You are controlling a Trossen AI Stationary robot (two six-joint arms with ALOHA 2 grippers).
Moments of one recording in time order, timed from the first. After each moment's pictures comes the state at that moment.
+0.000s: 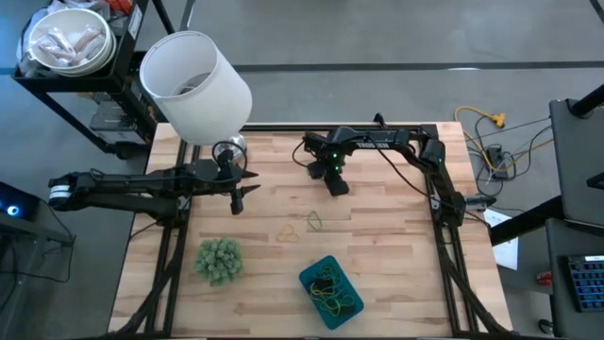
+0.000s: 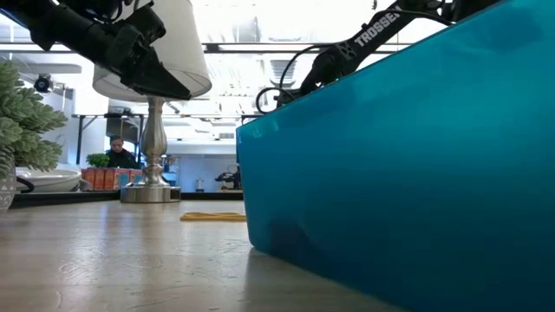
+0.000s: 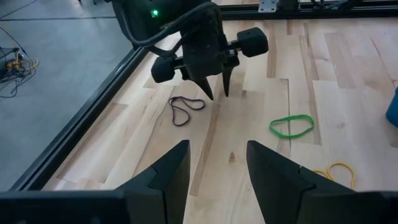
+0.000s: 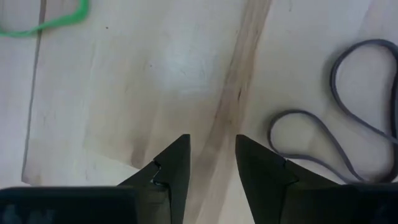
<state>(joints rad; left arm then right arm) 0.15 0.77 0.49 -0.11 -0.16 0.06 -0.41 2.16 1.60 -0.95 -0.26 -0.65</state>
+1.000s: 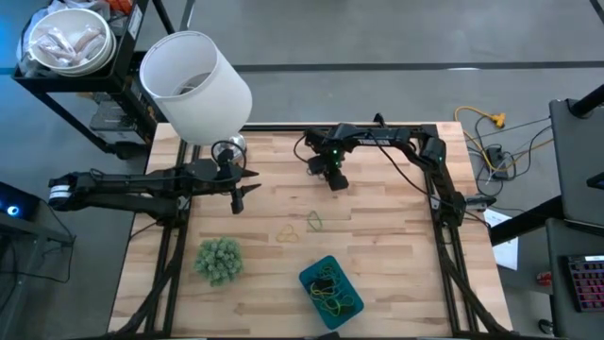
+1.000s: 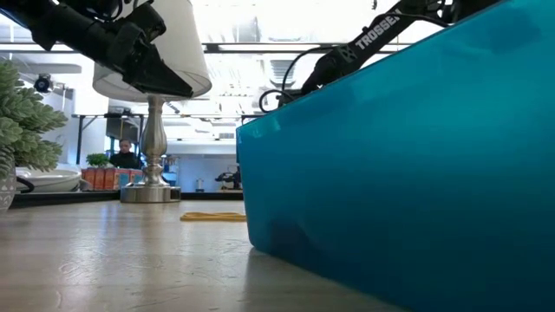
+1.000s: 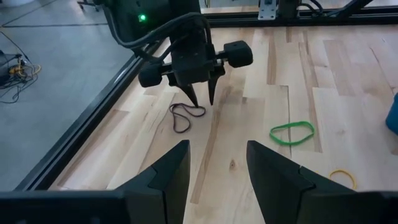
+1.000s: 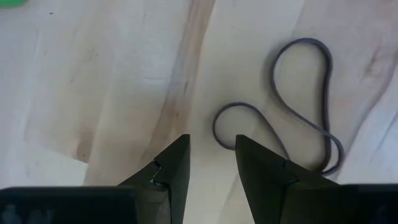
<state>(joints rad) 0.15 0.77 0.49 -0.08 -0.16 0.06 -0.44 2.16 1.60 -0.89 -0.20 -0.73</state>
